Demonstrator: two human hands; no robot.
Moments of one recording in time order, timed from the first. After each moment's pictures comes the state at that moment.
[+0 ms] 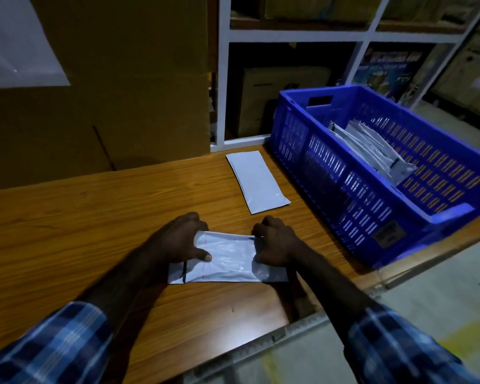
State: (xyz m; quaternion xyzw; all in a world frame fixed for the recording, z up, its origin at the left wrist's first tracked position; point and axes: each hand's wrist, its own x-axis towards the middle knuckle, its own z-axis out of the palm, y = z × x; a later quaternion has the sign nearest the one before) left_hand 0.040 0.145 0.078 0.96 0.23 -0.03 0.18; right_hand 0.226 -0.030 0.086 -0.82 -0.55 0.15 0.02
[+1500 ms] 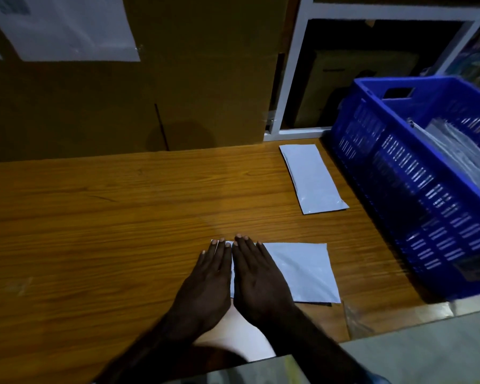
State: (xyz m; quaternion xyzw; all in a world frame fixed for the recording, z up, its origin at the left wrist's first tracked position) left_hand -0.037 0.063 0.011 0.94 0.34 0.06 0.04; right_hand 0.093 -0.010 0.001 -0.69 -0.69 -0.03 0.22
